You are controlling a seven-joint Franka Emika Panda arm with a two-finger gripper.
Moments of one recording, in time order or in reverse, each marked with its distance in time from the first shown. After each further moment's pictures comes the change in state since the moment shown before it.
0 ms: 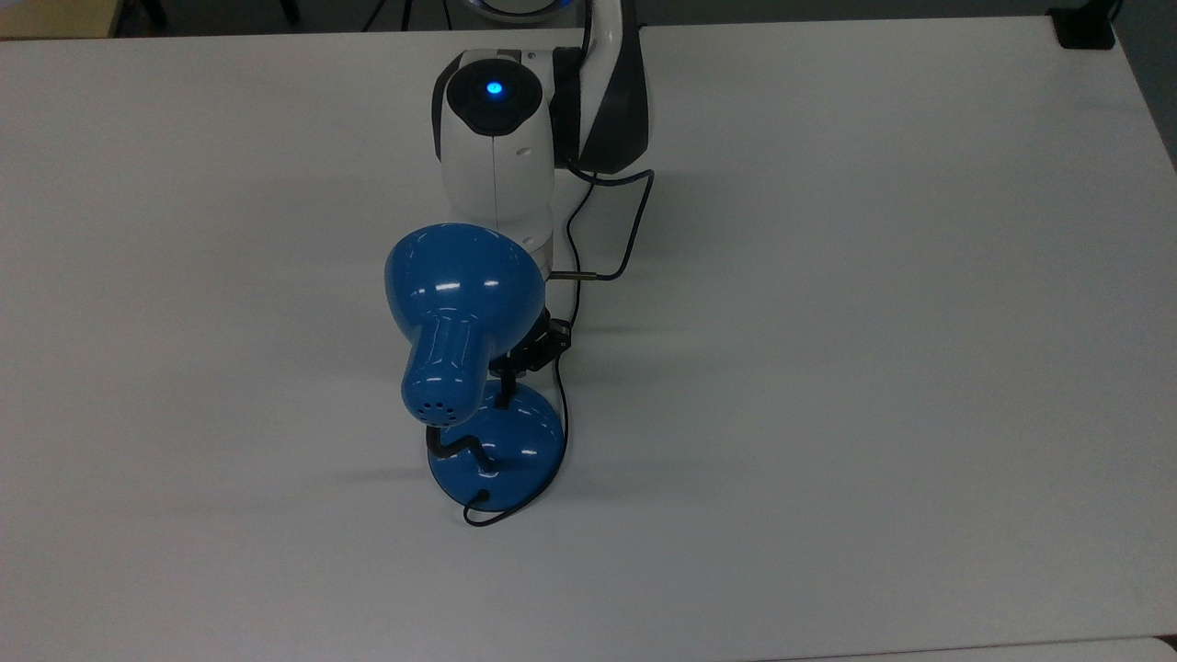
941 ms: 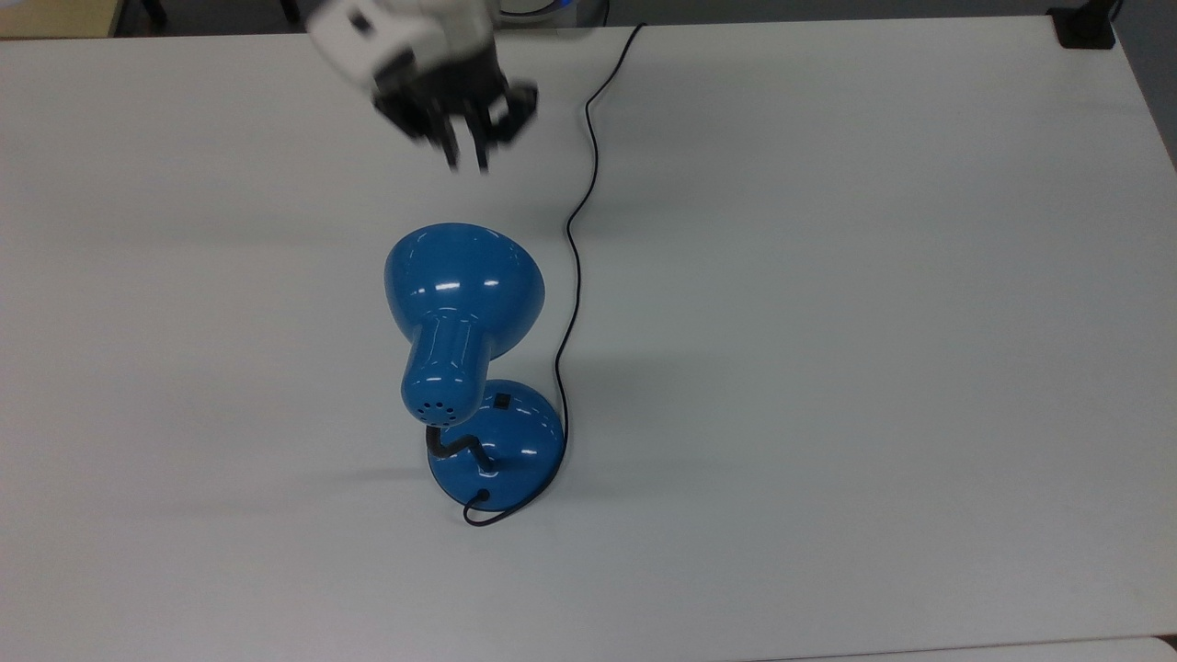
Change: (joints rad) arm -0.082 -0.425 0.028 0.031 -0.031 -0.755 0.009
